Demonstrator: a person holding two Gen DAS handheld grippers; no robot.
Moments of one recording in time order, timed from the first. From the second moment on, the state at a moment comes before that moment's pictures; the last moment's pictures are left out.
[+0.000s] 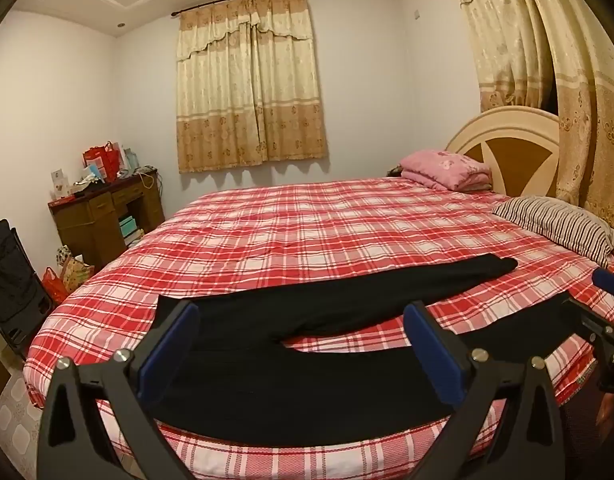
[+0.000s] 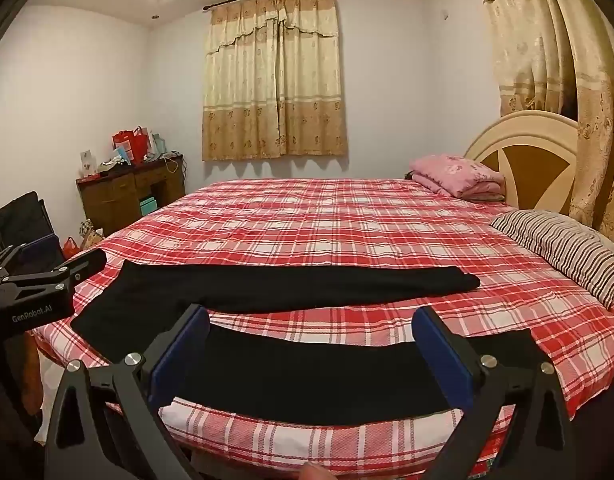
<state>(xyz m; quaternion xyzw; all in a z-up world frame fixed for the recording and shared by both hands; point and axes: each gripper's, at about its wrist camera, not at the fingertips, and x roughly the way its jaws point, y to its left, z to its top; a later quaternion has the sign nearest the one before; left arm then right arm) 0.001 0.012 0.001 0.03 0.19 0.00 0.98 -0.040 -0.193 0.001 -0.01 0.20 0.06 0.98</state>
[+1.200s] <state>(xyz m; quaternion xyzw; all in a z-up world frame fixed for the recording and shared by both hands) 0.002 0.016 -0.001 0.02 0.19 0.01 0.98 -0.038 -0.190 -0.004 -0.02 0.20 0.06 0.98</state>
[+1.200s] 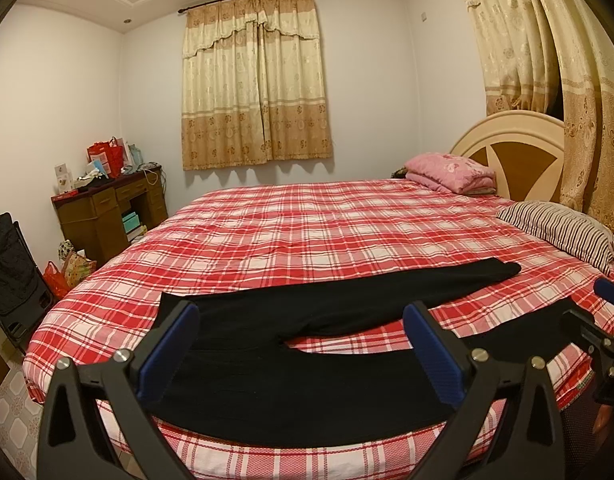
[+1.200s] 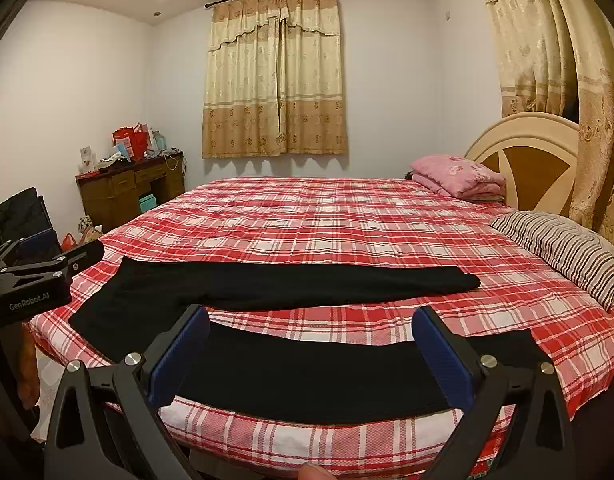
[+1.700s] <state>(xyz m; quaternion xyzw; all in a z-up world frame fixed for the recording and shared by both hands) 0.002 0.017 -0.004 0.02 0.19 0.01 0.98 -0.038 -0.191 -0.004 -0.02 0.20 0.06 0.98</state>
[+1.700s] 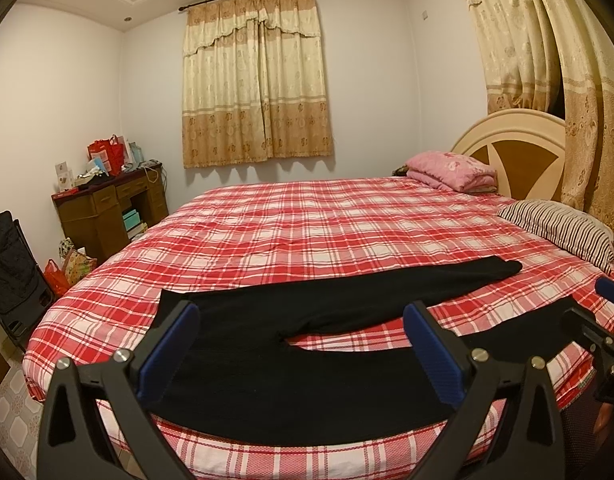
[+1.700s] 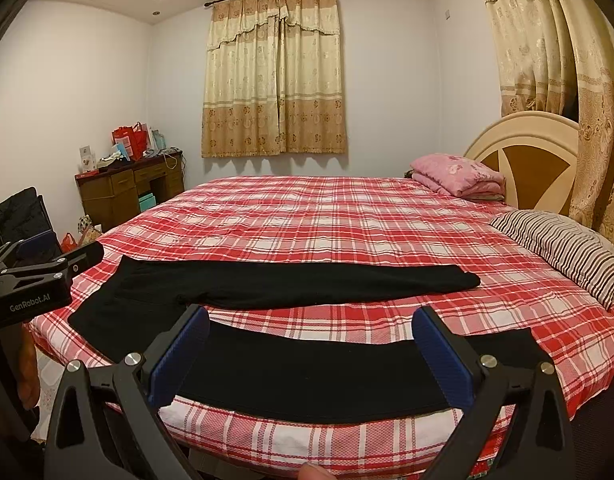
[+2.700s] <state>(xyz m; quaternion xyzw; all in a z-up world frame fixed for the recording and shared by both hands) 0.016 0.021 -0.019 0.02 0.21 0.01 0.98 -0.031 -0.193 -0.013 -0.02 0.21 0.06 0.98</state>
